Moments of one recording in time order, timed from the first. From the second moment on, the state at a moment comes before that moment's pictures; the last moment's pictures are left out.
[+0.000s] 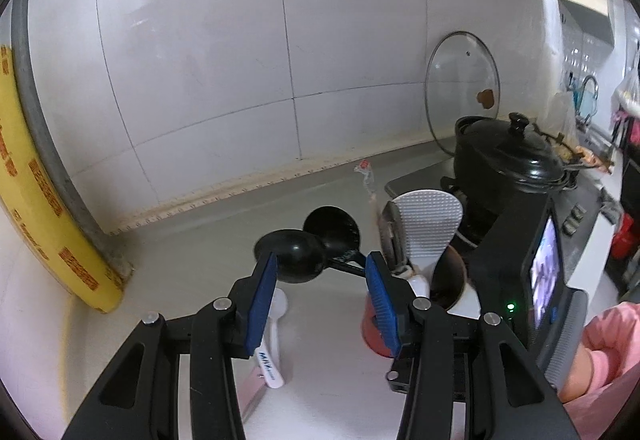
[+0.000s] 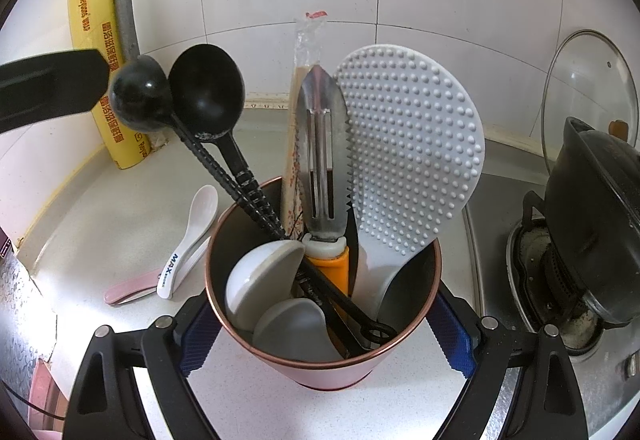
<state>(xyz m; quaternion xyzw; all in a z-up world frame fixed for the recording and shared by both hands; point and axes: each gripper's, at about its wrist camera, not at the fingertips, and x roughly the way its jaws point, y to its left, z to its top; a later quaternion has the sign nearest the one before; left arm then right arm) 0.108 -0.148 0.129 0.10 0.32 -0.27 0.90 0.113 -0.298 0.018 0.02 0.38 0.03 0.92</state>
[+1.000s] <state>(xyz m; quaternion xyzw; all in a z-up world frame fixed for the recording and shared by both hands) 0.177 -0.091 0.086 -0.16 0.40 -0.24 0.87 0.113 -0.296 0.019 0.01 0.38 0.03 0.92</state>
